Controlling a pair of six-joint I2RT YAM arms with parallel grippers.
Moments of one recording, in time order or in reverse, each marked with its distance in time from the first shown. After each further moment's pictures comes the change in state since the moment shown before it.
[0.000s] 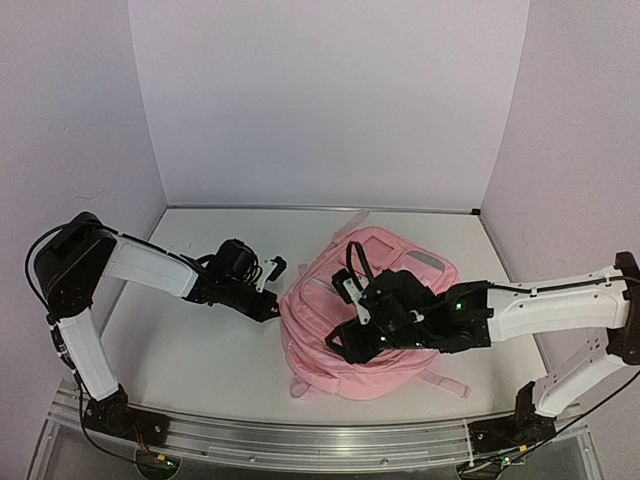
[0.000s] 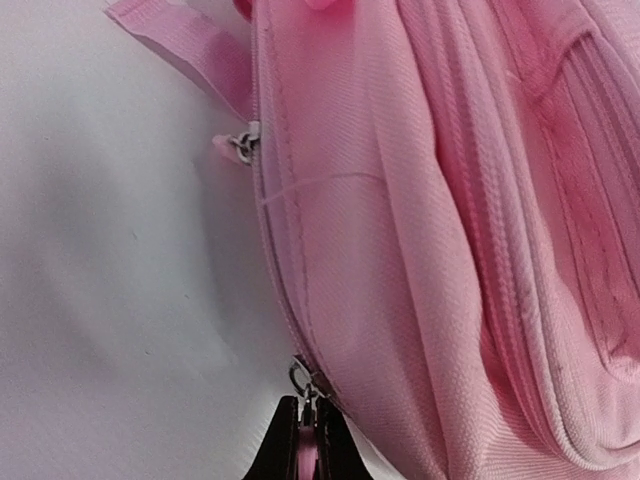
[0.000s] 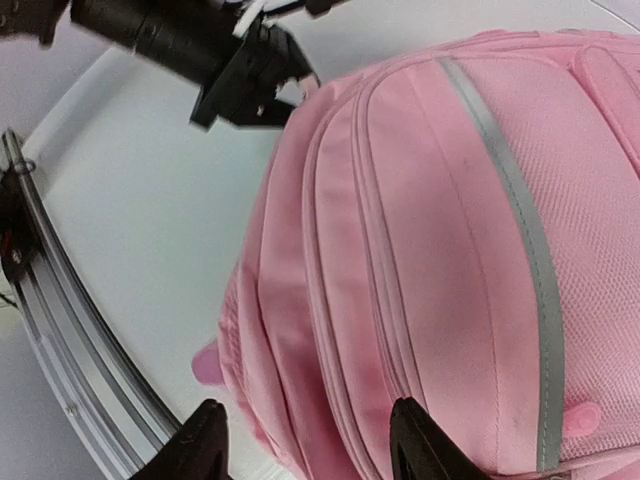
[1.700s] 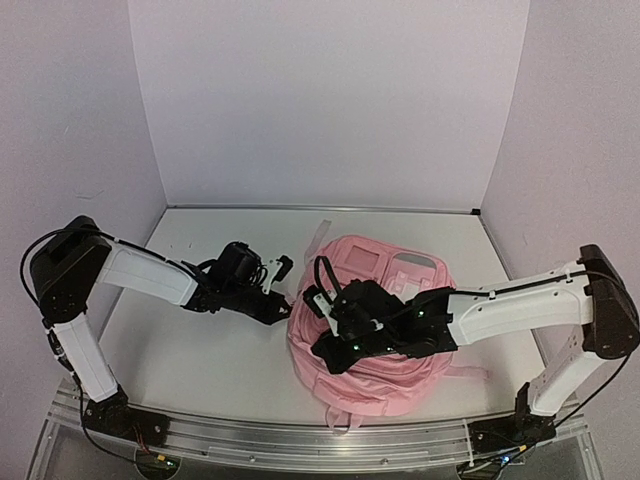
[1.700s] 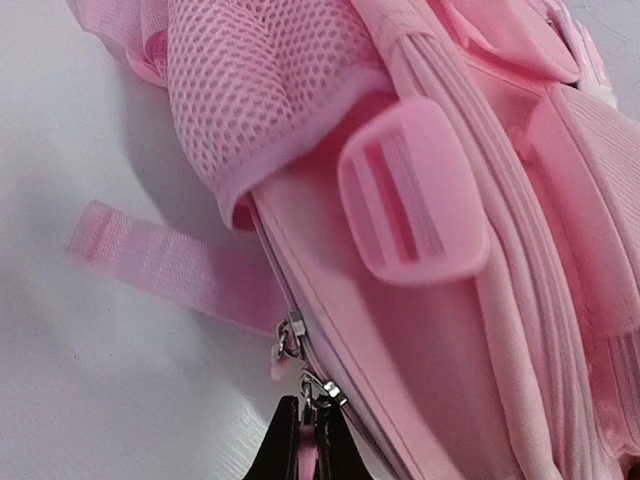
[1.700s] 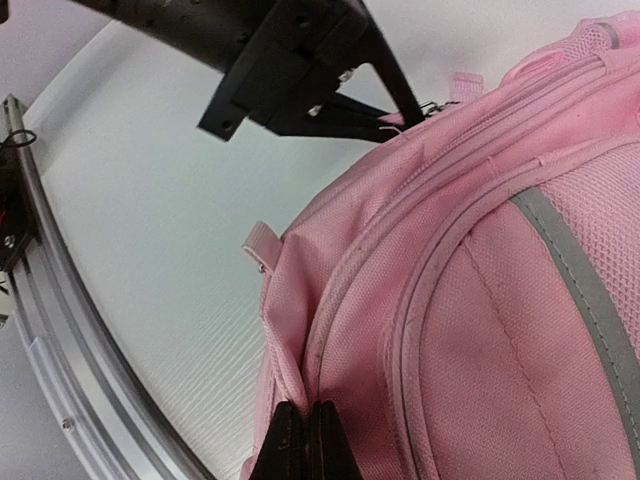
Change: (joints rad) left arm -0.057 -0.042 -0.039 0.106 -0.009 -0.099; right arm 0.021 0.178 0.066 0.070 -0.095 -0.024
